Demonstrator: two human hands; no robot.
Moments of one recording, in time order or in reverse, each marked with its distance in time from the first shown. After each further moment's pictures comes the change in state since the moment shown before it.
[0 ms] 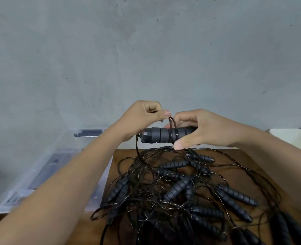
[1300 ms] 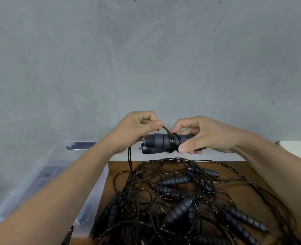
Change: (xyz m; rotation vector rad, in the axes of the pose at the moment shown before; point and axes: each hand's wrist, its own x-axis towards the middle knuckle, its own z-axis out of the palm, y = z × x) left_hand 0.037 -0.027 -0.016 -0.054 -0.010 -0.058; right_hand 0.055 0.046 -0.042 0.259 -0.109 0.044
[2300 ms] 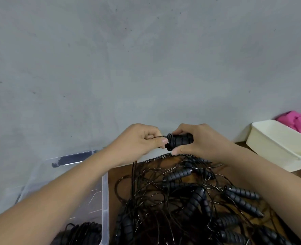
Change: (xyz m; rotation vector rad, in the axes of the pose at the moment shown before) left_hand -0.013 -0.045 -0.061 0.105 -0.325 0.115; right_hand 0.042 0.012 0.079 -0.616 0.579 0.271
